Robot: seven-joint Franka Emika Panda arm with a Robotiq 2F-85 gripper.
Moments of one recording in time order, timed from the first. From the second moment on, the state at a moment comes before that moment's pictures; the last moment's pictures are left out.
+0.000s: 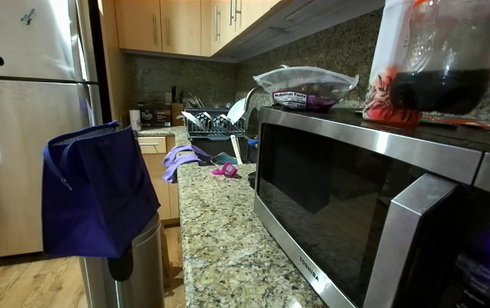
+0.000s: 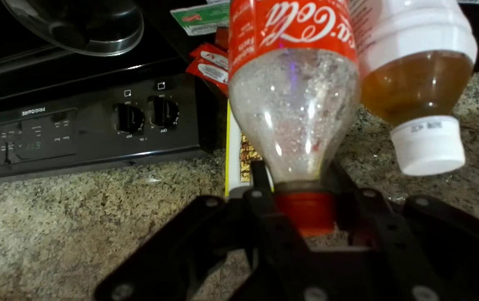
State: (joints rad) arm -0.31 0.14 -0.32 -1.44 -0.17 2.38 0.32
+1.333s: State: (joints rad) arm -0.22 -0.43 -0.05 -2.07 -0.33 2.27 0.39
